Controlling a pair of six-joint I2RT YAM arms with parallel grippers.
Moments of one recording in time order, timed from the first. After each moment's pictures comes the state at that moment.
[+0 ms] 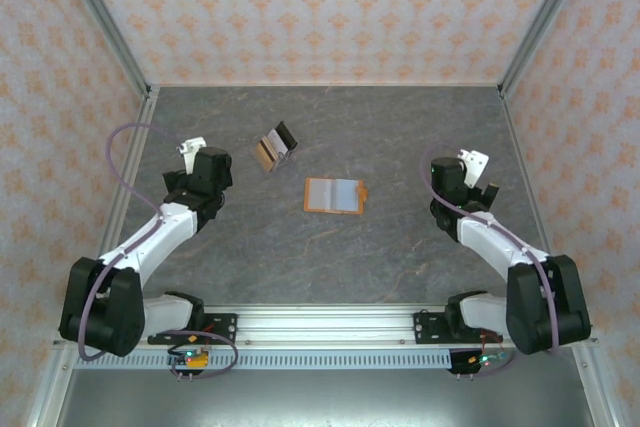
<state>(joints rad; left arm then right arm) -0.16 1.27 0.66 -0.08 -0.61 -0.26 0.18 1.27 0.54 0.06 0.73 0.34</state>
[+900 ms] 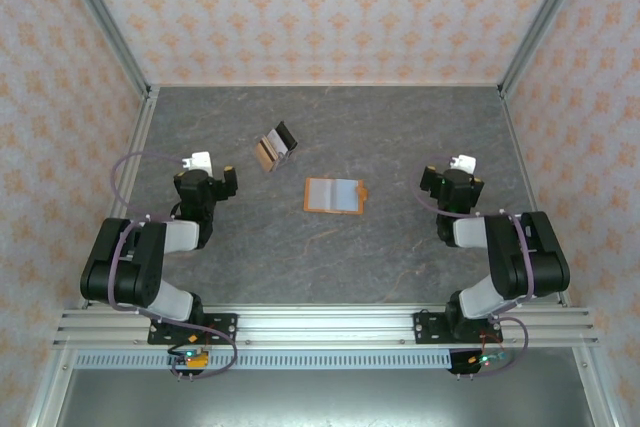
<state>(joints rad) -0.03 1.49 0.40 0.66 -0.25 -0.09 0.06 1.52 0.39 0.67 0.33 0.16</state>
